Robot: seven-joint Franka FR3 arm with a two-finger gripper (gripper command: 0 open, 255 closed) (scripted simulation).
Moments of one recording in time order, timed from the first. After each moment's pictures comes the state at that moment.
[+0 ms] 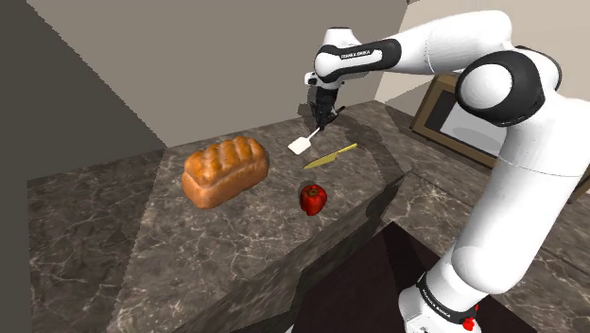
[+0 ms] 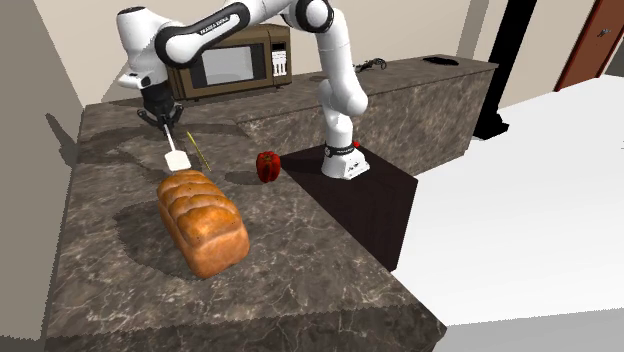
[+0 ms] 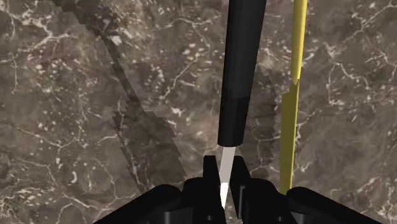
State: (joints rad) arm -0.05 0.23 -0.09 -1.71 -0.05 1.96 -1.70
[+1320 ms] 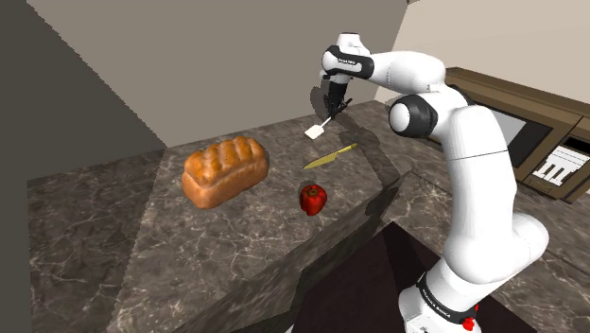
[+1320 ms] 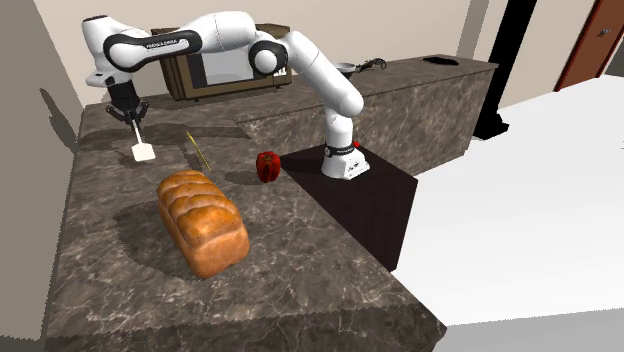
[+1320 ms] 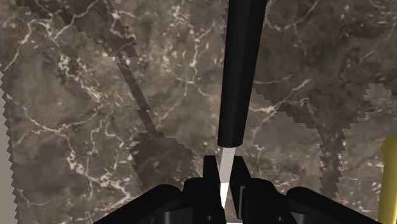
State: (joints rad) arm -0.27 0.78 -0.14 -0.93 0.04 1.73 -1.95
